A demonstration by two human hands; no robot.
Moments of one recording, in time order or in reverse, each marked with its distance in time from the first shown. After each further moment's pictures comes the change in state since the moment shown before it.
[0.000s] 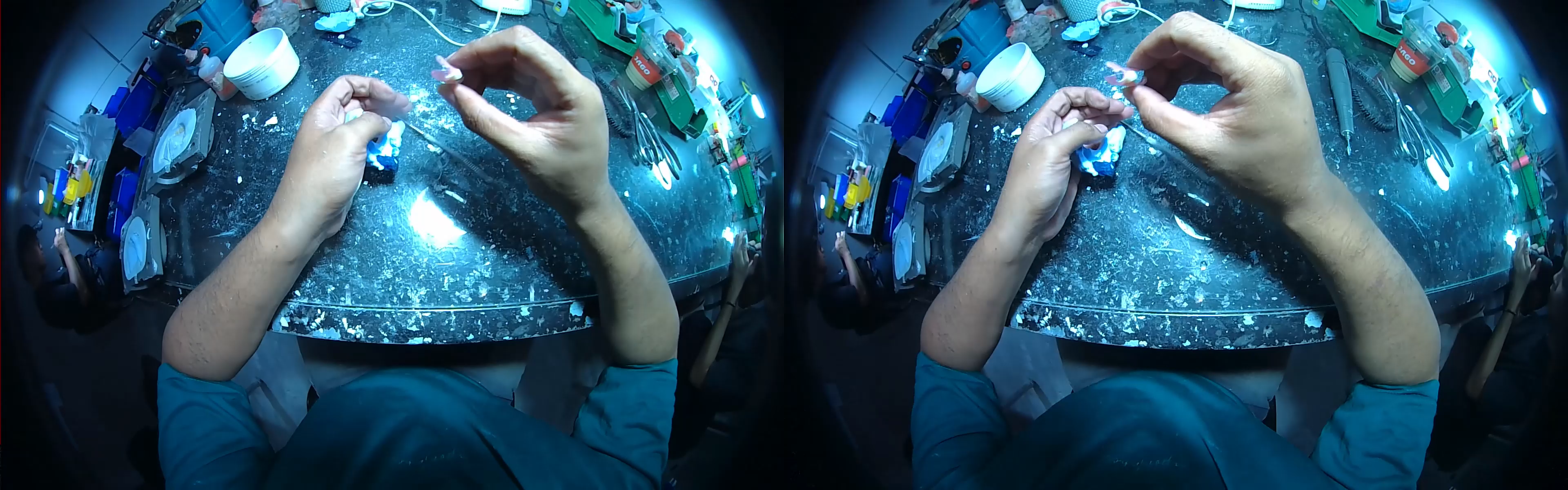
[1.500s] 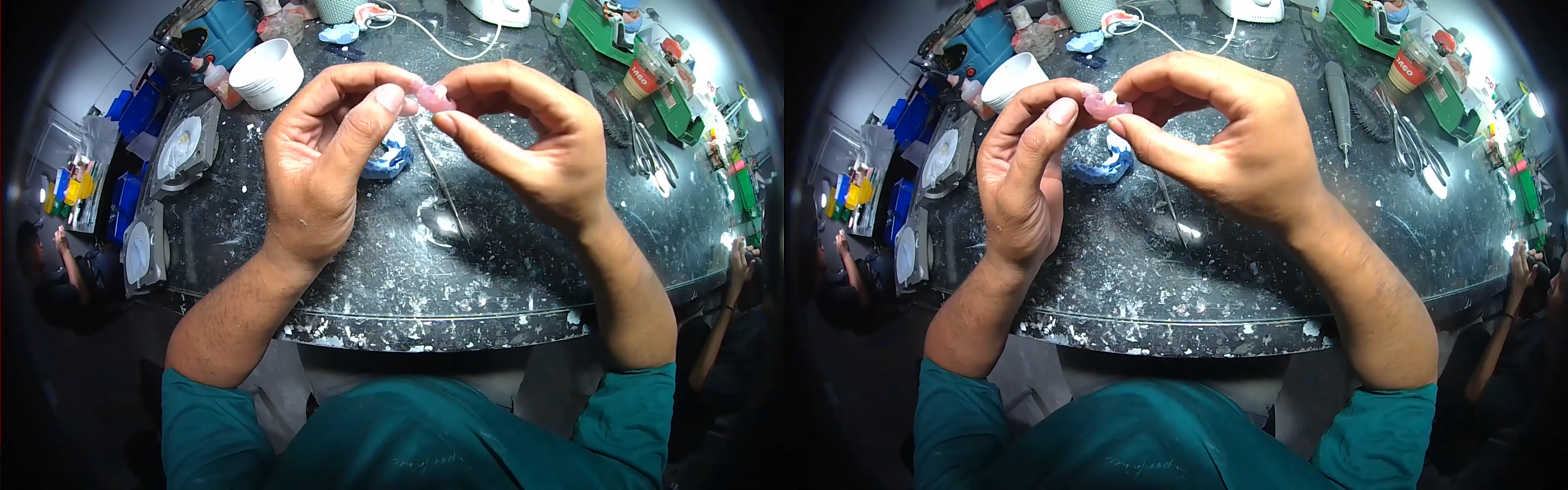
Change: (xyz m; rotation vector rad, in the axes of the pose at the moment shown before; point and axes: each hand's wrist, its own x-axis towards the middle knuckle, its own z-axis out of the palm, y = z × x) left_hand -0.009 0.023 0.006 -0.093 -0.109 0.517; right_hand 0.000 -0.012 0.003 0.184 -0.002 0.062
